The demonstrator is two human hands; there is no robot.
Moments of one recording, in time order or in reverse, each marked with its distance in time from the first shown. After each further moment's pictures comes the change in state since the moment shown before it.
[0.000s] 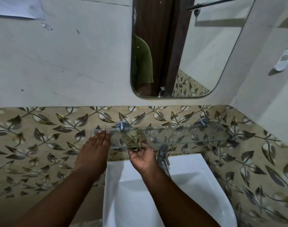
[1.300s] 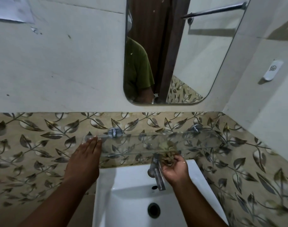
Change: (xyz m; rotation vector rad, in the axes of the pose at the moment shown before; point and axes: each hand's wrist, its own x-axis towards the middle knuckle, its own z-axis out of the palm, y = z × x) left_hand 0.006 0.000 0.007 -0.029 -0.002 -0.031; right_hand -0.027 -0.130 -0.043 -0.173 0.207 -0.289
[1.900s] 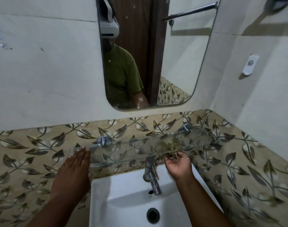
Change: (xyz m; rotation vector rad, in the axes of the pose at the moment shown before) left_hand 0.001 -0.002 0.003 -0.031 -0.028 -0.001; right_hand 0.008 -0.045 0.003 0.113 0.066 -0.110
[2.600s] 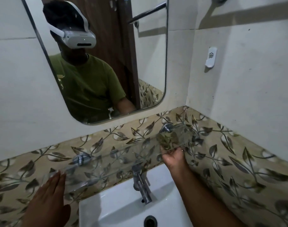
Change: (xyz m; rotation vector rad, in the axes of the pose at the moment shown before) left_hand 0.010 -0.005 0.000 0.085 -0.150 0.037; right_hand 0.023 -0.057 0.011 0.281 -0.070 -0.028
